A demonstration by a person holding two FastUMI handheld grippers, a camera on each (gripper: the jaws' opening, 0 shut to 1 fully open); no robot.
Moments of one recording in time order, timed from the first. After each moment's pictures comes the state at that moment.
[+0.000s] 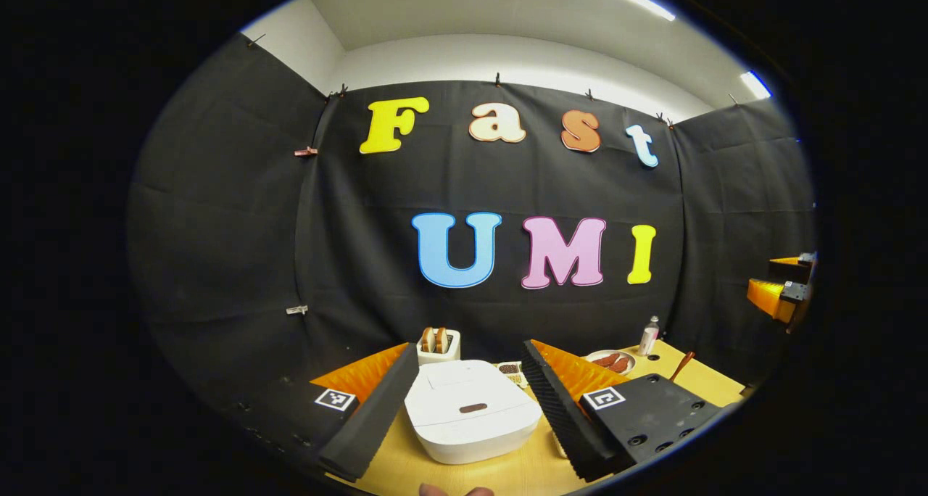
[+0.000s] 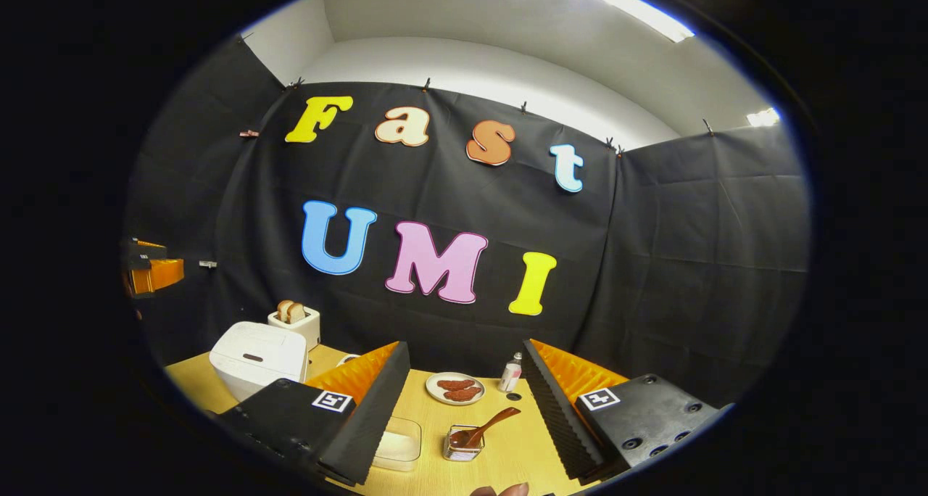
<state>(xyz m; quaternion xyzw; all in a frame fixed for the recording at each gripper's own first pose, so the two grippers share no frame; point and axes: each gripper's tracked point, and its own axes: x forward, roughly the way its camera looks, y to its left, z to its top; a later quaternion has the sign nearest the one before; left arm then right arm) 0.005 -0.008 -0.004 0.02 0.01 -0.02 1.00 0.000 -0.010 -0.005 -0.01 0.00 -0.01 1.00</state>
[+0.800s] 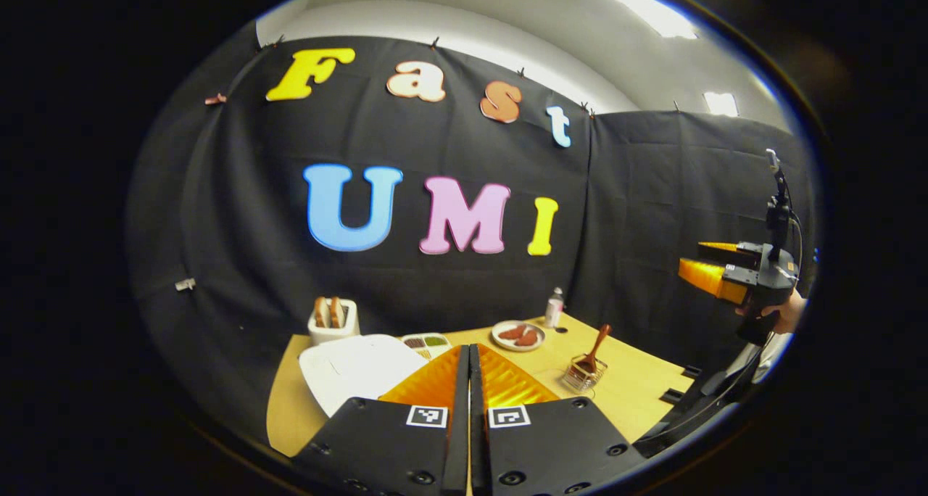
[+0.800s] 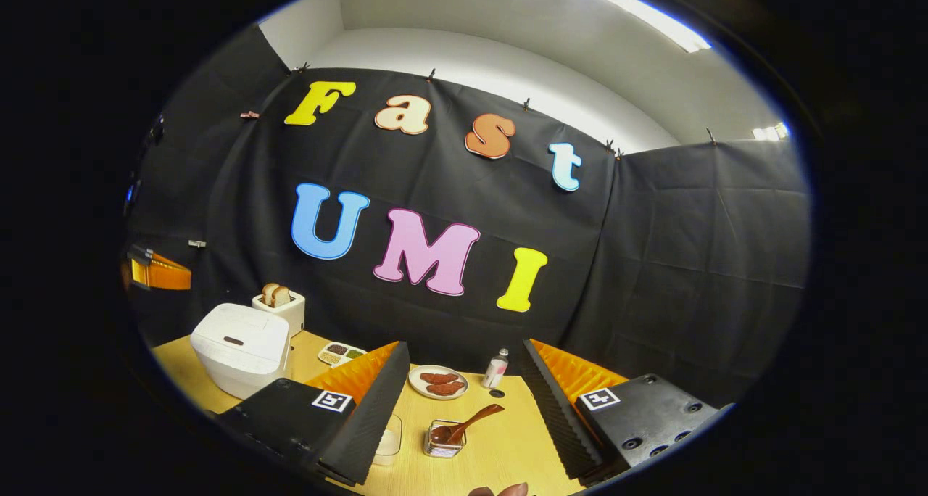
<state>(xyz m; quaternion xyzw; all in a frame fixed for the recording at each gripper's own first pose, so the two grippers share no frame) 0.048 -0.055 -0.091 -0.01 0.12 -0.27 0.95 0.005 -0.020 -0.022 -0.04 0.02 -0.03 1.00</state>
